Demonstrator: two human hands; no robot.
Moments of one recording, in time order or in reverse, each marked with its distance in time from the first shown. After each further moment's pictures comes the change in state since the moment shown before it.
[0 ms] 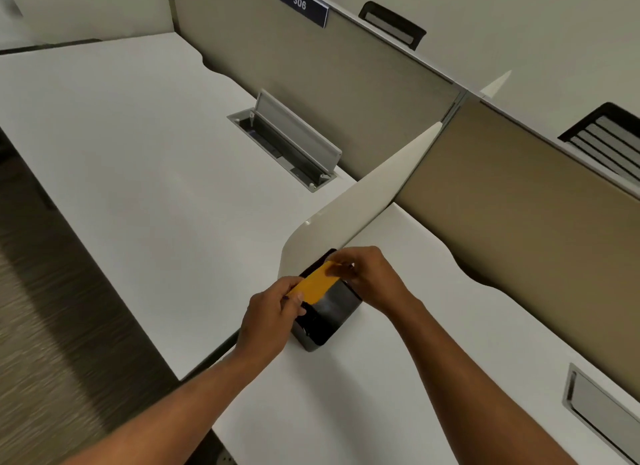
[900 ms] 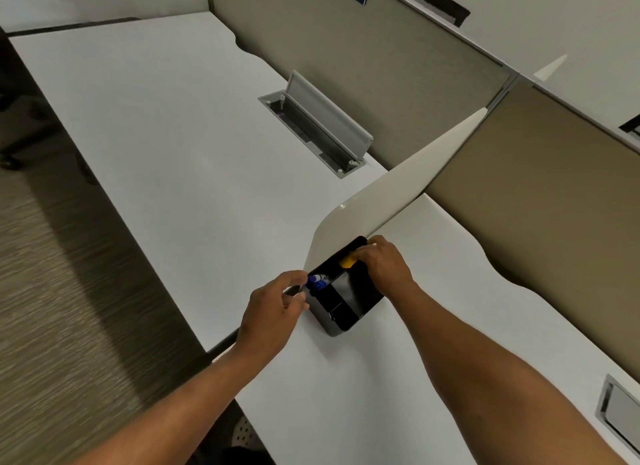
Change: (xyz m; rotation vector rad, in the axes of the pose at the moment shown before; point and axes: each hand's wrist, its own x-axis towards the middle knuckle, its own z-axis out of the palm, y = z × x) left_hand -0.026 -0.031 -0.025 -0.042 0.064 -0.063; right_hand 0.027 0.058 0.057 -0.652 -0.173 0.001
